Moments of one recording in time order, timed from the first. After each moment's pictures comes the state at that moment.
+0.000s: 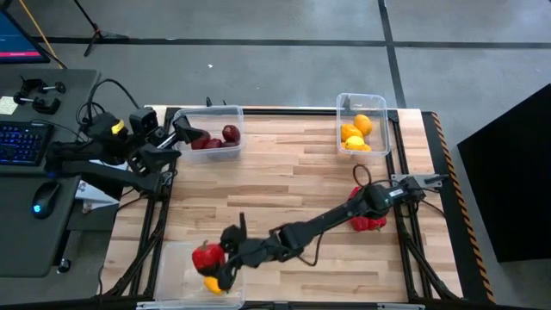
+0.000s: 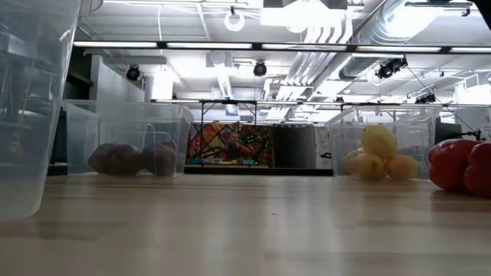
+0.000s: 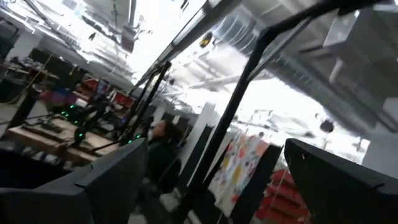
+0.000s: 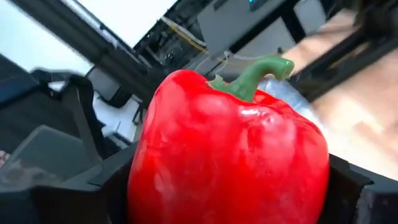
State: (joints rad) left arm -0.05 0.68 0.90 0.23 0.11 -0.55; right arm 0.44 2.43 2.26 -0.06 0.28 0.82
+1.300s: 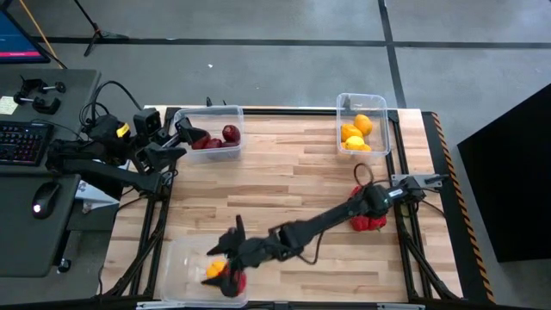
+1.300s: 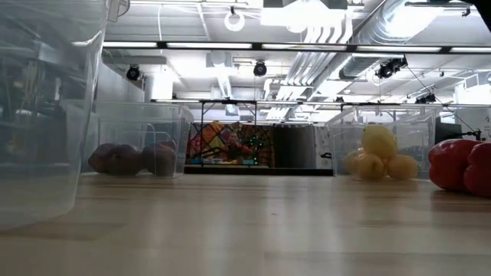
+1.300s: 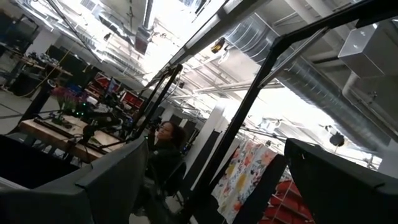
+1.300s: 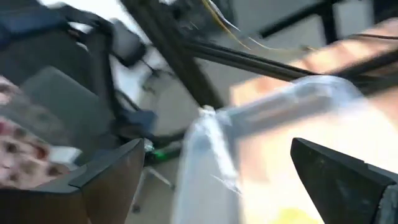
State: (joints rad) left arm -0.09 0.70 0.90 0.23 0.01 -0.57; right arm 0.43 2.45 2.33 -0.12 0.14 0.61
